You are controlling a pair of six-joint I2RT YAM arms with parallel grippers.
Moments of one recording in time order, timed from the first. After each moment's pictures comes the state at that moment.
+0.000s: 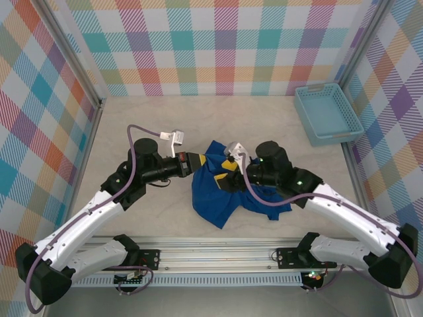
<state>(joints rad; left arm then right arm) -0.63 0.98 0.90 -0.22 0.43 -0.77 0.83 1.08 0.96 -0.34 -0.34 0.01</state>
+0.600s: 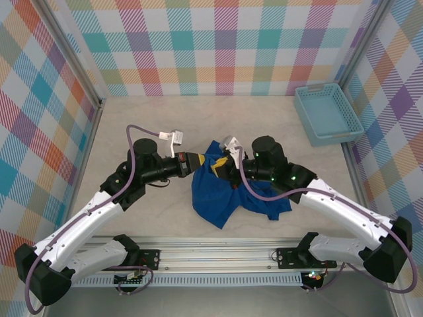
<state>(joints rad) -0.63 0.97 0.90 -0.23 0.41 -0.75 0.83 1.12 1.01 -0.29 -0.37 0.05</state>
